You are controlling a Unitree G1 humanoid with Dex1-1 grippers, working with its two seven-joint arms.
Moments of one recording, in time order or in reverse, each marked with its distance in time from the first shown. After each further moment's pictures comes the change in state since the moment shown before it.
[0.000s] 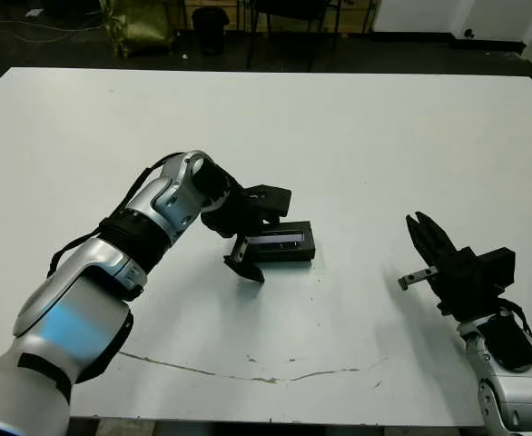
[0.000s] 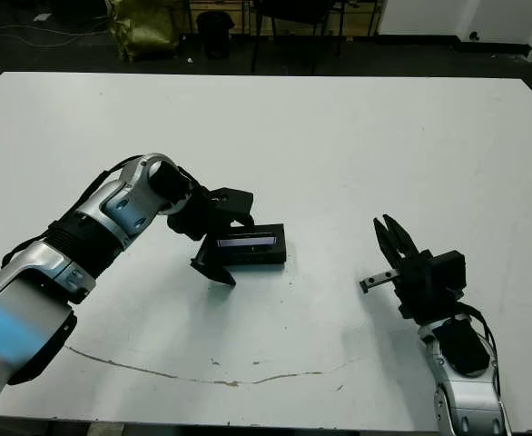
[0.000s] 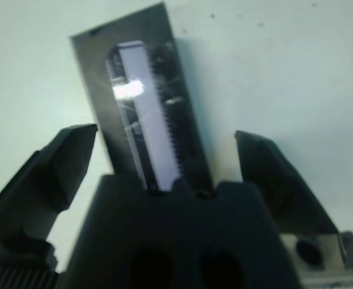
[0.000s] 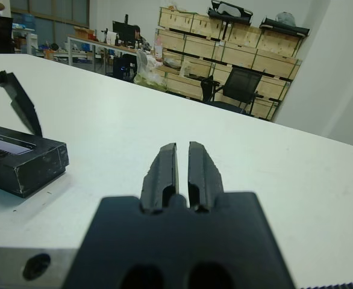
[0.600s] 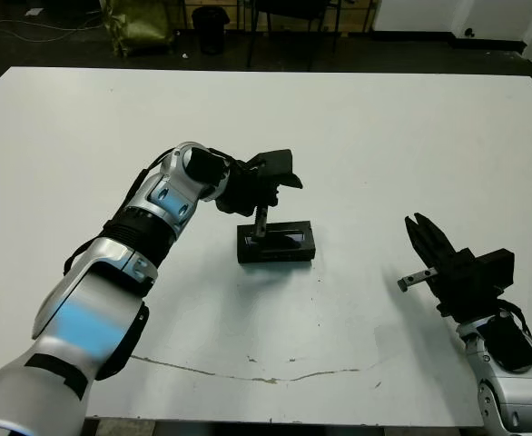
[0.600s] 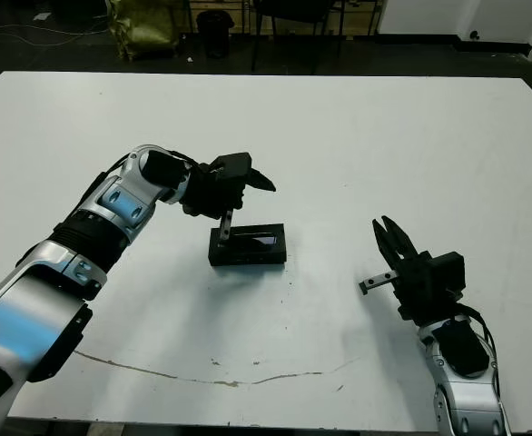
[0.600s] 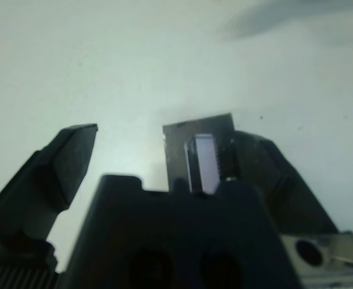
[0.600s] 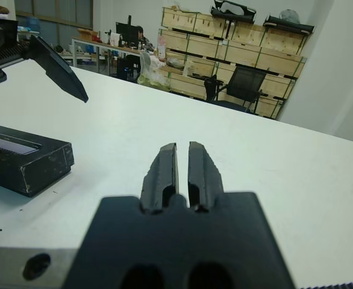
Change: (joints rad) left arm -0.014 -0.093 0.158 0.071 -0.107 -0.030 0.112; right arm 0.000 0.001 0.002 0.013 0.018 -0.006 0.015
